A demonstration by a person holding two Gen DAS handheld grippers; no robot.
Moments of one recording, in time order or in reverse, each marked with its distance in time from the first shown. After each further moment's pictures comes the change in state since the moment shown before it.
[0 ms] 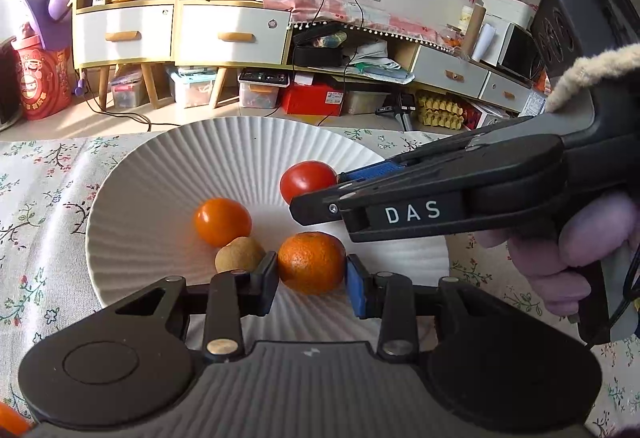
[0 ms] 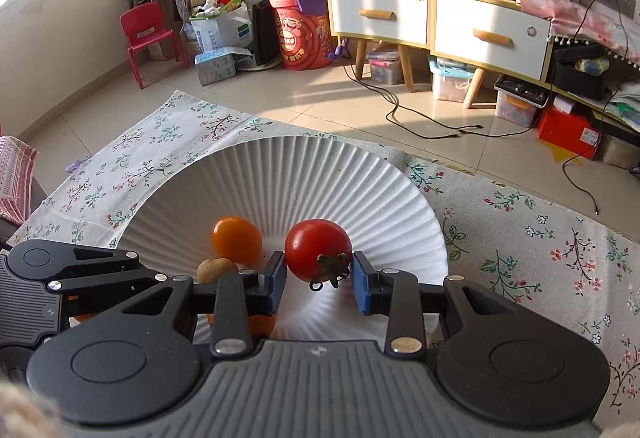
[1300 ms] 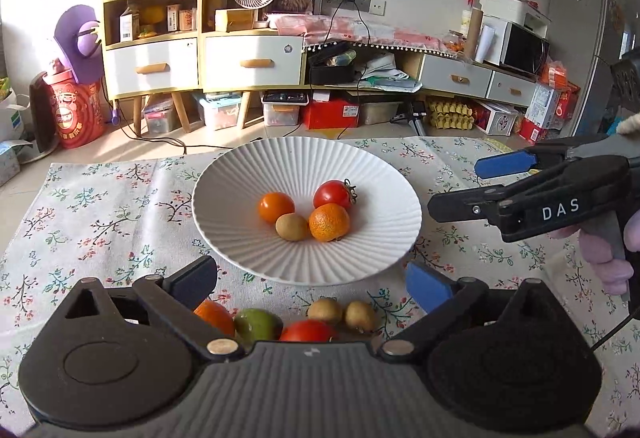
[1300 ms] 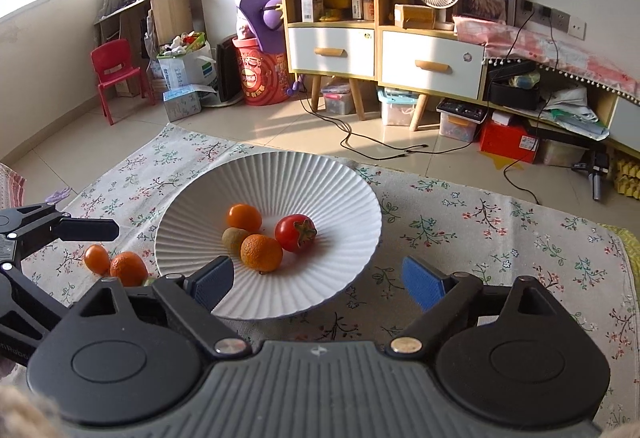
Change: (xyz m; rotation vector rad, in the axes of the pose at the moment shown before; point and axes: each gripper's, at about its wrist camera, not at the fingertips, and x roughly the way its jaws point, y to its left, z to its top) left arm -0.083 0.000 -0.016 0.072 -0.031 0.099; right arm -0.080 0.020 -0.033 0.059 -0.109 -0.147
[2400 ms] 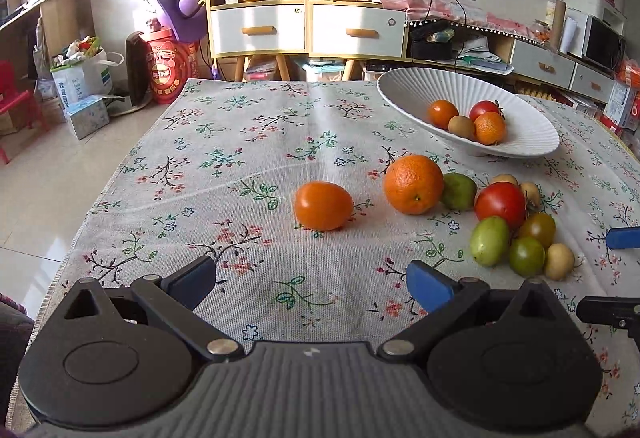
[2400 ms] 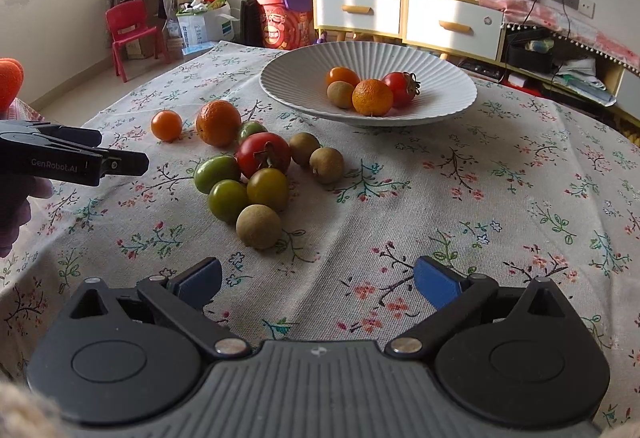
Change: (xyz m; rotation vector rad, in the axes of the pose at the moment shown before) left arm -0.030 0.076 -0.079 -0.076 0.038 0.236; right arm -0.009 0.082 -0.096 -0.028 0.056 -0.008
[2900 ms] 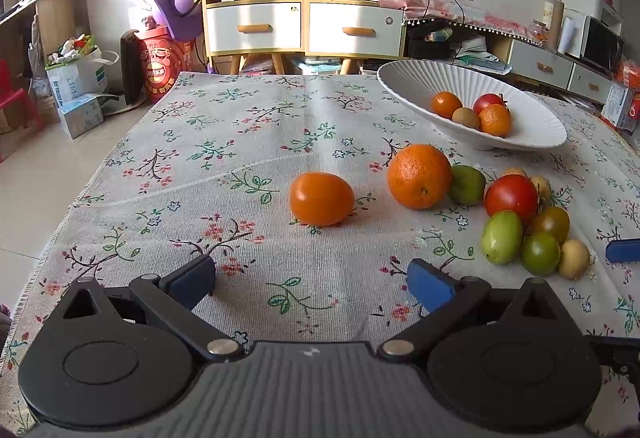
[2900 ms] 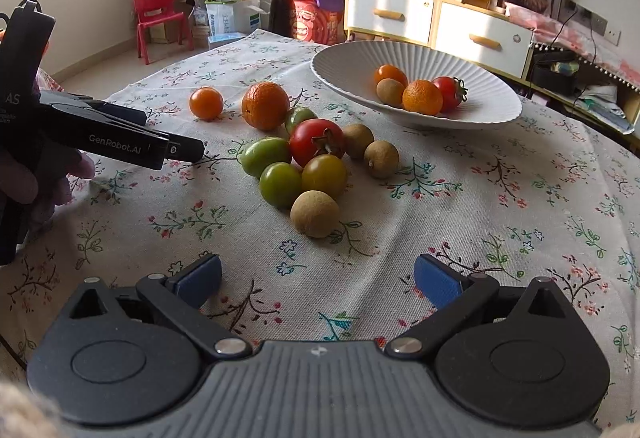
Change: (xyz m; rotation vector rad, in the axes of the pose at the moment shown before) left arm 0.008 0.002 -0.002 -0.014 -0.007 -0.020; right arm 0.000 0.029 -0.007 -0.084 0.002 0.022
